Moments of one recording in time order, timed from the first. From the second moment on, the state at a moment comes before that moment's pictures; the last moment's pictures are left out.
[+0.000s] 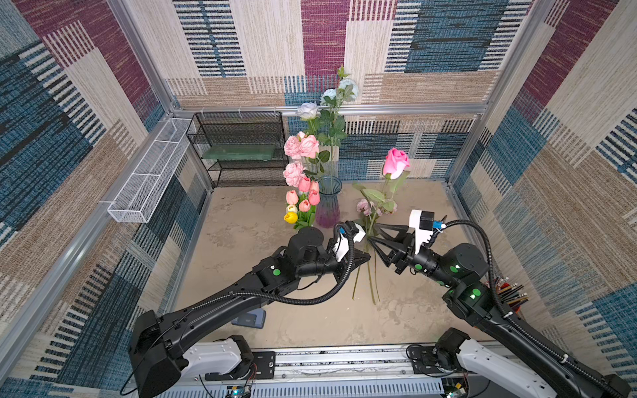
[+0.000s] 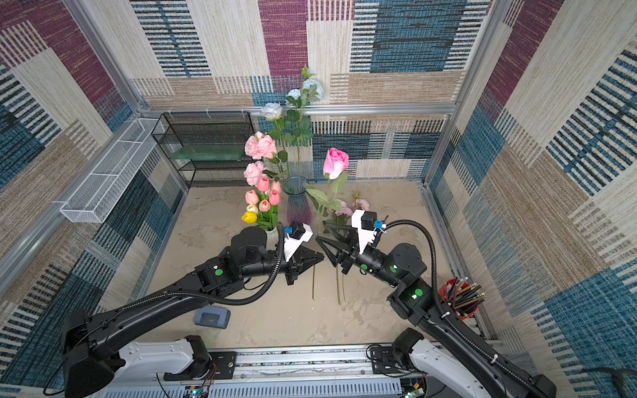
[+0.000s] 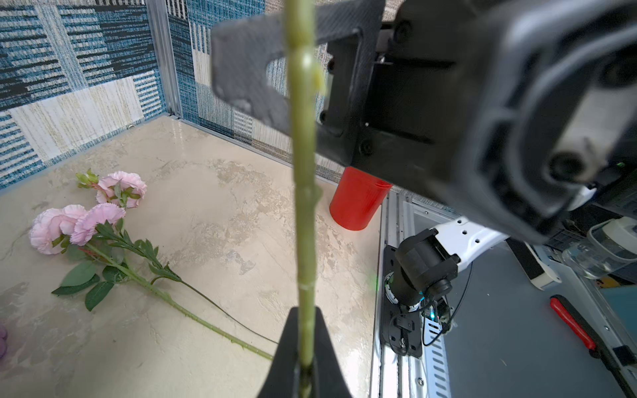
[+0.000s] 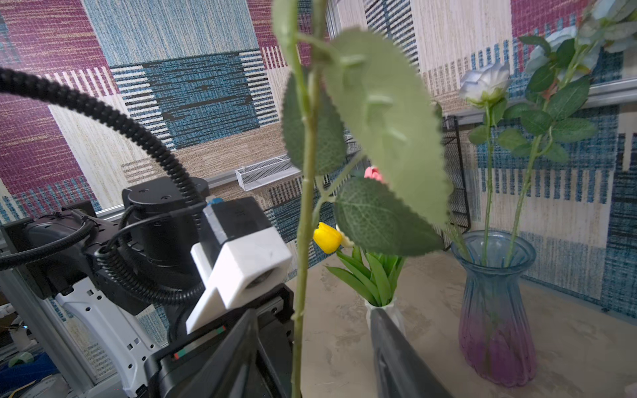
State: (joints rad) left arm -0.93 1.21 1.02 -0.08 0.37 -0.11; right arm 0.65 0.72 0.69 0.26 -0.37 0.33
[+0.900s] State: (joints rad) left arm -0.89 1.14 1.05 -0.06 0.40 -0.30; right arm 0.79 0.76 0.53 0.27 -0.35 0.18
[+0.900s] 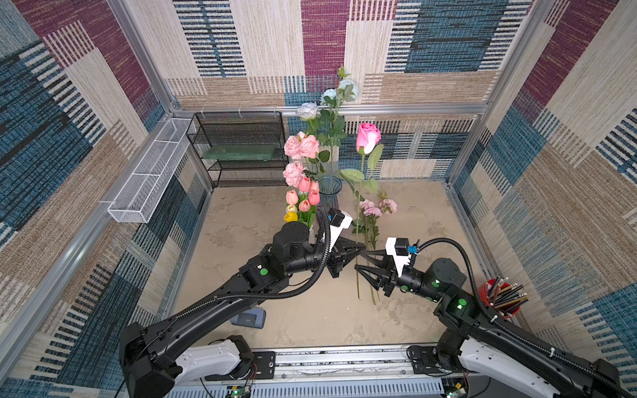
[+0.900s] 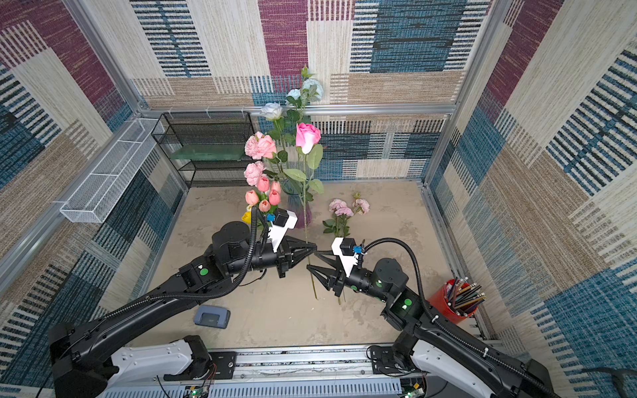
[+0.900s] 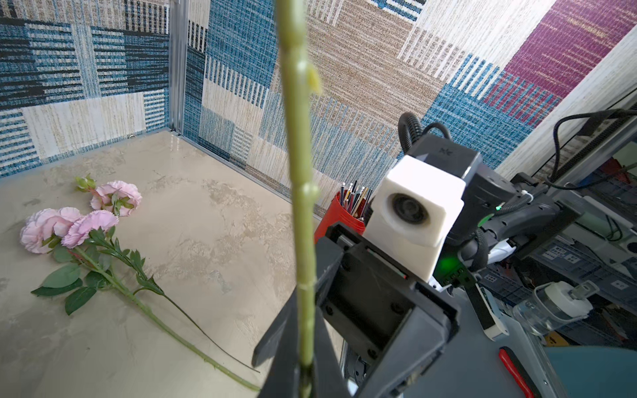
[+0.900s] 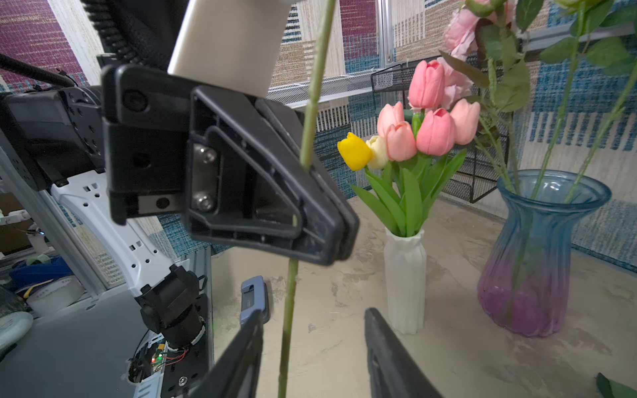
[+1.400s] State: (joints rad) left arm -0.89 1.15 1.04 -0.05 0.37 -0.33; right arm 0.80 0.77 0.56 0.24 -0.32 0.20
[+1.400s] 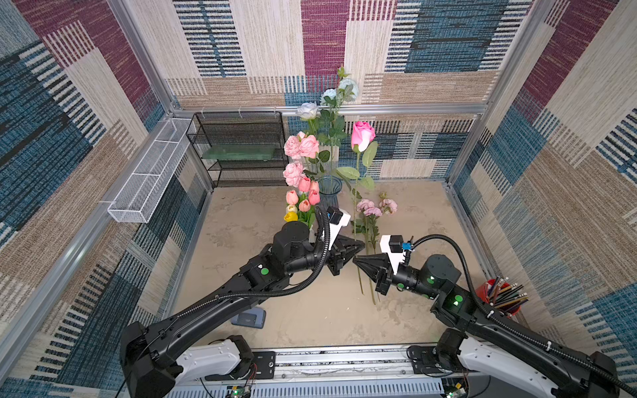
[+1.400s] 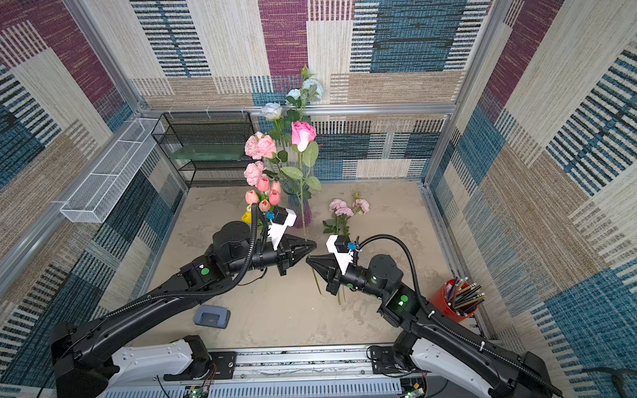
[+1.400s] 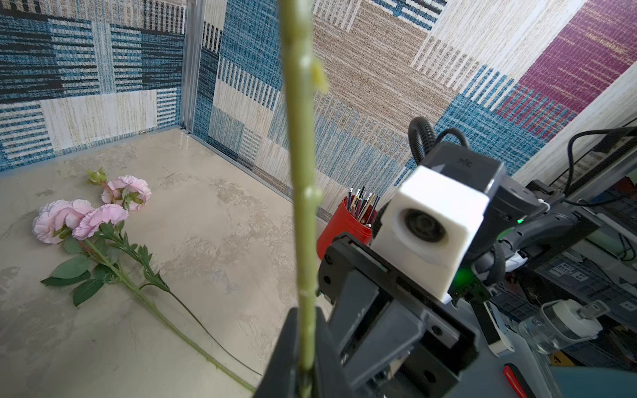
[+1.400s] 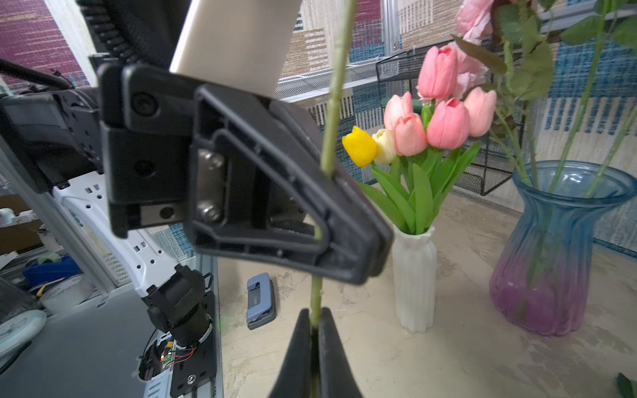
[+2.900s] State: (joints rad) left arm -0.89 0.52 0.74 -0.75 0.28 -0.21; right arm 0.36 1.09 0.52 -0.27 -0.18 0.45
